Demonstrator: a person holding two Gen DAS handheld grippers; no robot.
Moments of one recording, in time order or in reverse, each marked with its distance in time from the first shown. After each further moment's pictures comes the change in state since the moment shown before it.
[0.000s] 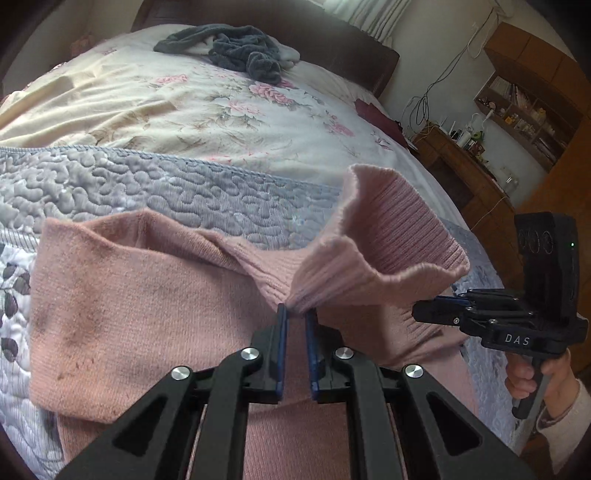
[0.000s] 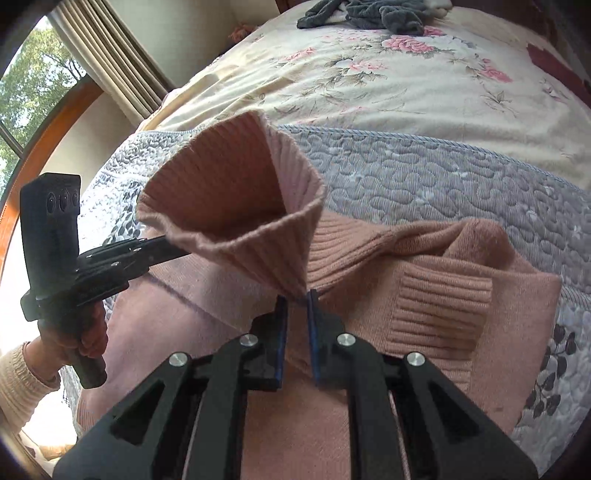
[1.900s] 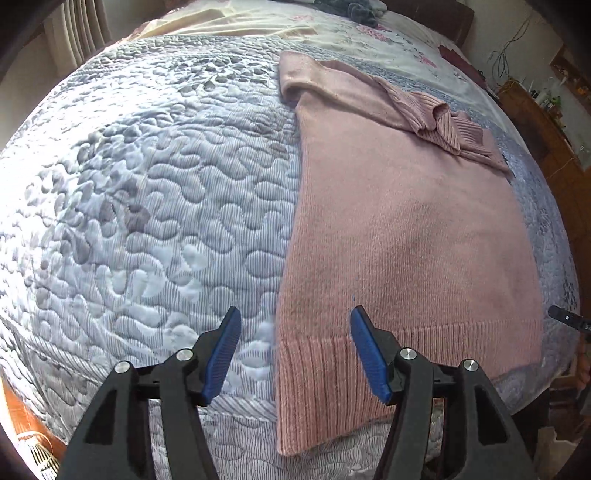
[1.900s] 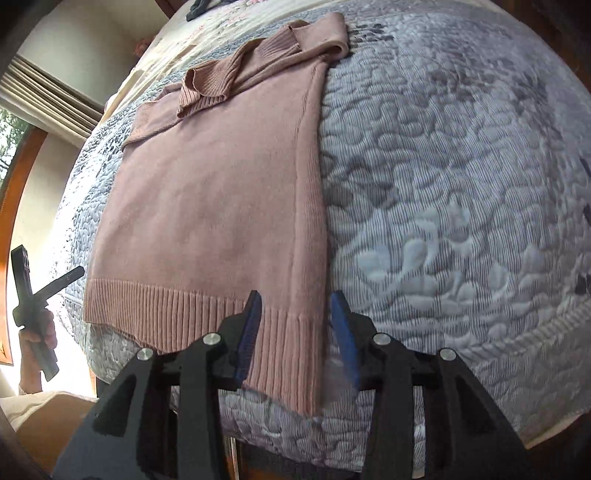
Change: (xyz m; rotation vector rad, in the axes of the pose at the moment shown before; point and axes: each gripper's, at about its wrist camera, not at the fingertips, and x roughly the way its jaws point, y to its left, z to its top) left arm -0.222 0.039 -0.245 -0.126 0.245 0.365; right arm -0.143 0.043 -0.335 0.438 0.069 -0.124
